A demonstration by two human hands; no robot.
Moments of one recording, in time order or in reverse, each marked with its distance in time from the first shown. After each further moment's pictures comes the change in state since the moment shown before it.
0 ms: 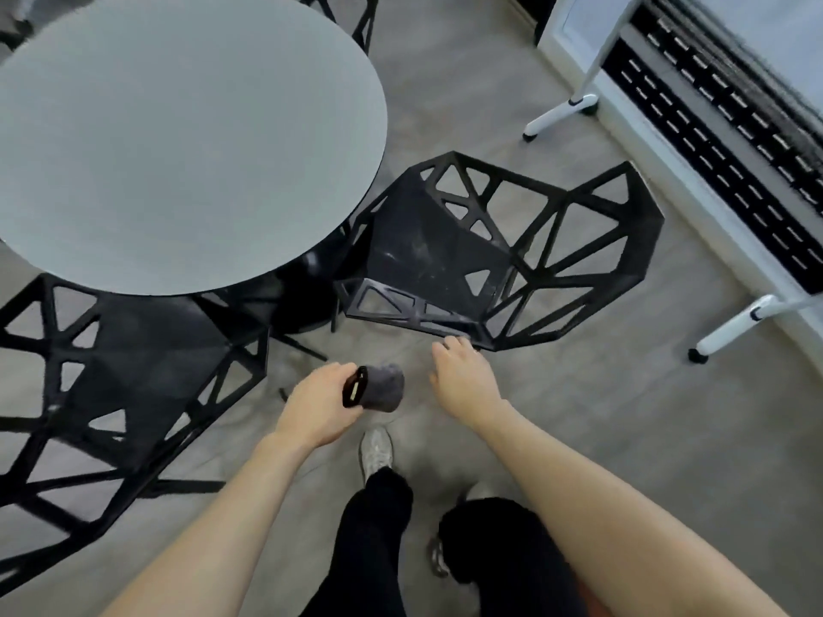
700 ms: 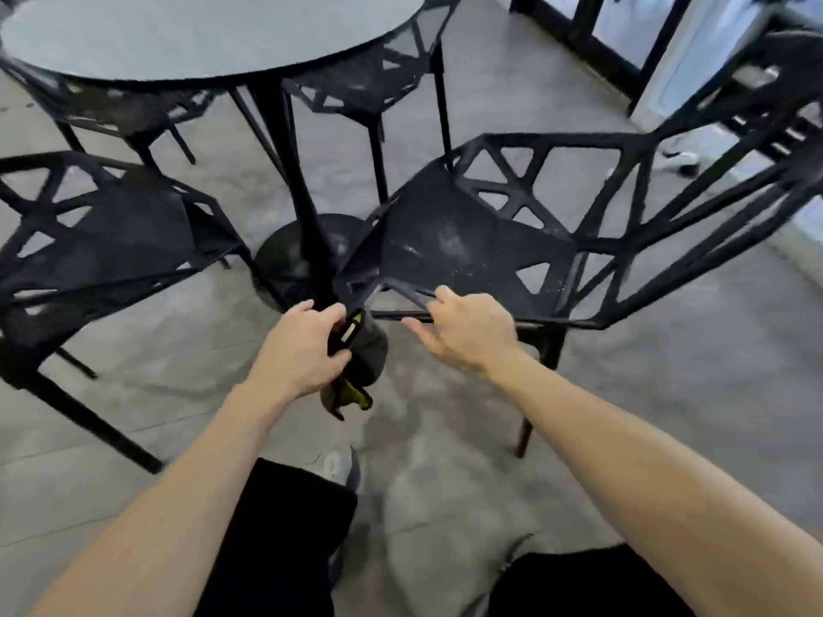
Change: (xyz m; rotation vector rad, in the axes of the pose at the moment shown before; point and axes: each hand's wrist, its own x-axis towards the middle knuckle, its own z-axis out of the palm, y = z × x) left_hand 0.063 -0.011 0.226 0.145 0.502 -0.091; right_hand 0.079 0.124 0.174 -0.321 0.516 -0.522
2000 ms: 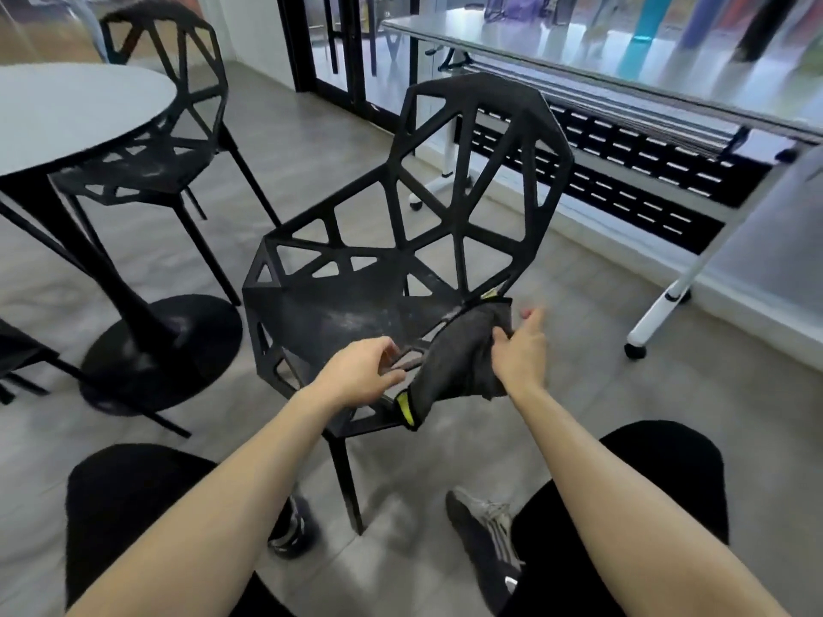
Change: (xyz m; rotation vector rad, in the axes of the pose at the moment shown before) left_hand 0.002 0.258 0.084 -0.129 -0.314 0.454; right_hand -0.281 0.123 -0.057 0.751 0.462 1.407
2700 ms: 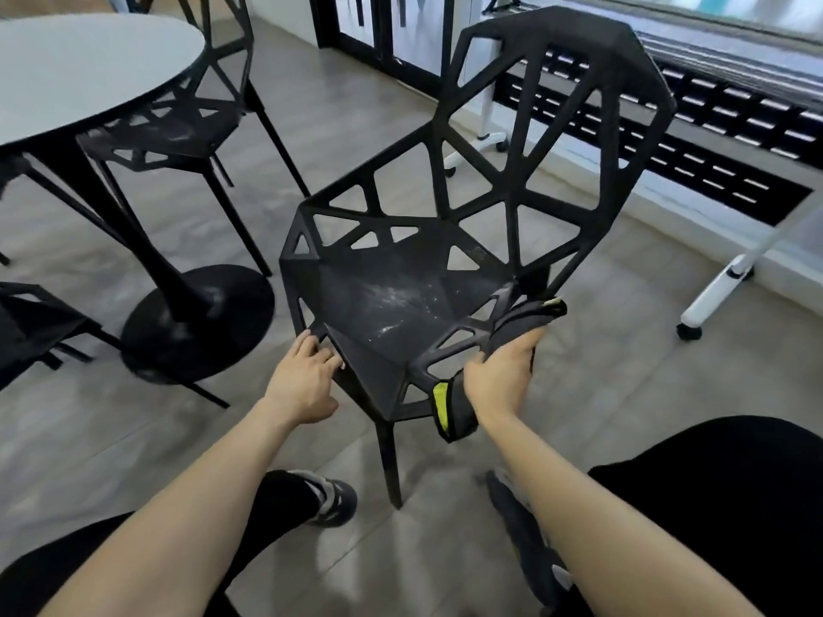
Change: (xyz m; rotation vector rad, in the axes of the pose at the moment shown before) left_hand -0.040 -0.171 0.014 0.638 -0.126 -0.080; right_hand -0.084 -0.007 0.104 0.027 0.051 0.101
